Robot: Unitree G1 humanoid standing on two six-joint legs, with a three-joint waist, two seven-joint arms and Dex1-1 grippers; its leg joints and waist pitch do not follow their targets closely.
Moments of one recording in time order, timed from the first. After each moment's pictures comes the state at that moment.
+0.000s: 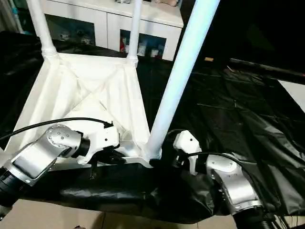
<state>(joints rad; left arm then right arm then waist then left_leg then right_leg) -0.52 0.60 -0.55 0.04 -0.08 0.53 -1.08 -0.21 -0.42 0.19 0.24 0.18 0.02 0.97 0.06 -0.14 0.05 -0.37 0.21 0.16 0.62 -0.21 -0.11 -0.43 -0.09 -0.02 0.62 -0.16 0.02</state>
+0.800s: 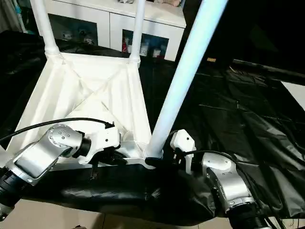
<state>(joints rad) -0.52 0.59 -0.54 0.05 -0.06 0.50 -1.11 -0.24 -0.39 0.18 0.30 0.21 0.01 1.03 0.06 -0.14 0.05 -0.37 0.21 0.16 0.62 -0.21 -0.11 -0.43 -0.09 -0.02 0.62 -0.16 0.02</state>
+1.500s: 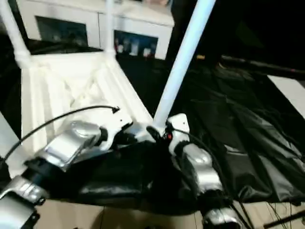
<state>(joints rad) -0.66 0.26 -0.41 0.42 -0.01 0.60 -0.73 -0.46 -0.05 0.03 0.68 0.15 -0.03 0.39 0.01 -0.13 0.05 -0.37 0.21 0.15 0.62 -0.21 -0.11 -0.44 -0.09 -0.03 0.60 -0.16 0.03</state>
